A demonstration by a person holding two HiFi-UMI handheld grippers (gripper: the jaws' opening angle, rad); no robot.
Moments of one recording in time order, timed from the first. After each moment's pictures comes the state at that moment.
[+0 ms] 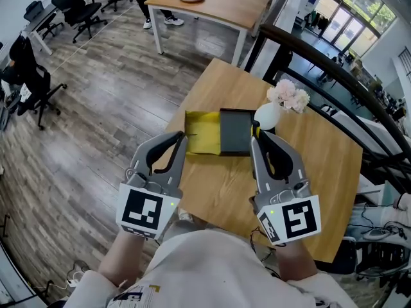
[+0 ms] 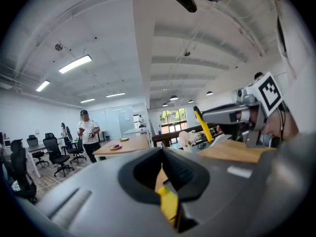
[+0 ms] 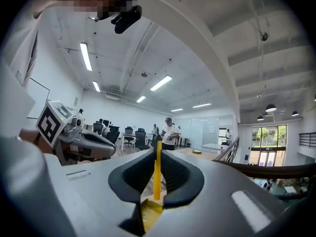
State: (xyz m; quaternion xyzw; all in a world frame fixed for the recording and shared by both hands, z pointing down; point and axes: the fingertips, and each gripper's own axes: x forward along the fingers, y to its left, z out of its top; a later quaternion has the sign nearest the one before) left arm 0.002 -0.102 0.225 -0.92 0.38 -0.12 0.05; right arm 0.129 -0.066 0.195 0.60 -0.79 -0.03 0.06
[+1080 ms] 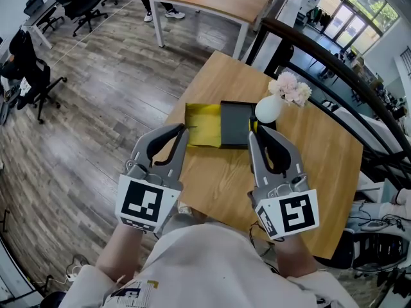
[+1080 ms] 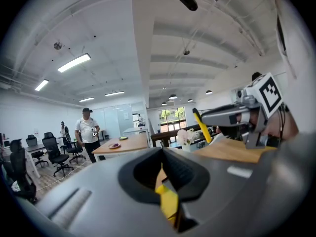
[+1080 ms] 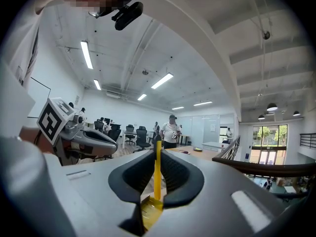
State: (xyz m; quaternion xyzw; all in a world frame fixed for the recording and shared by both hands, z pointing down) left arm 0.003 -0.099 0.233 -0.92 0.37 -0.13 0.05; right arm 0.125 -0.063 0.208 0.60 -0.80 -0.02 0.07
